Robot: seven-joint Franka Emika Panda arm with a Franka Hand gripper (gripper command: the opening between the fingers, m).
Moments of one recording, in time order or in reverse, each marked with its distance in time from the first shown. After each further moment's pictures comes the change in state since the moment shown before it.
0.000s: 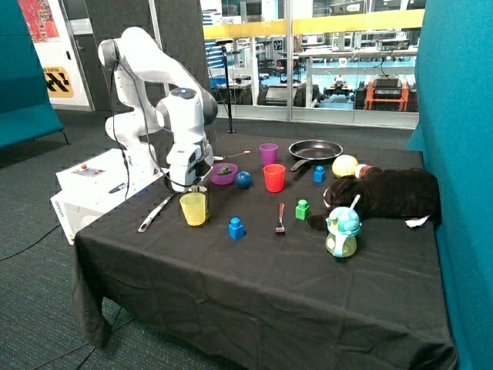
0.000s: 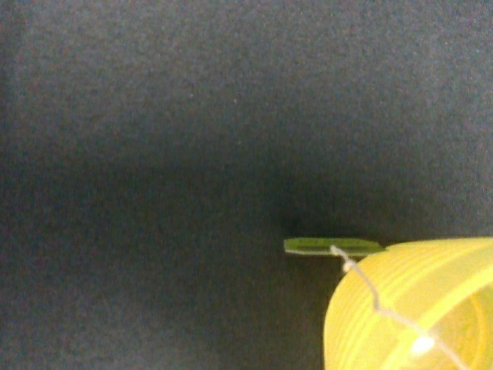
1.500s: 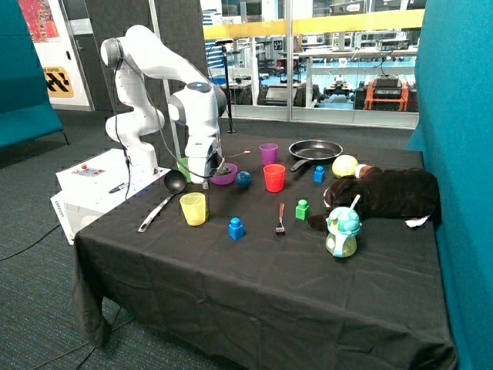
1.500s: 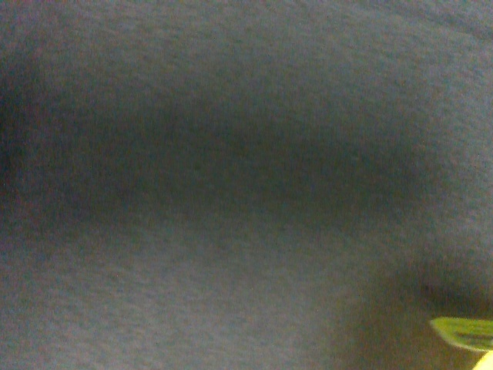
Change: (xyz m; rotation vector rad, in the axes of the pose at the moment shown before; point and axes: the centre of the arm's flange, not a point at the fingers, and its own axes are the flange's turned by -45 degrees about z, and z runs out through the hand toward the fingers) arm 0.024 -0.050 -0.011 0.016 -0.012 -0.143
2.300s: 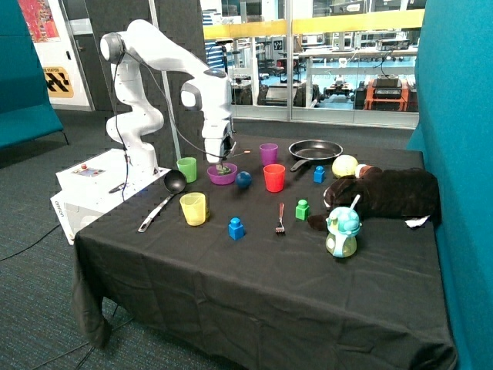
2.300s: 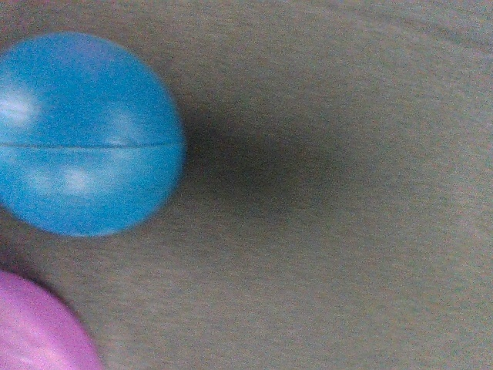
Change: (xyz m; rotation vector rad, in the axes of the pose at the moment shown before) arm 0.021 -0.097 -0.020 -0.011 0.006 -0.011
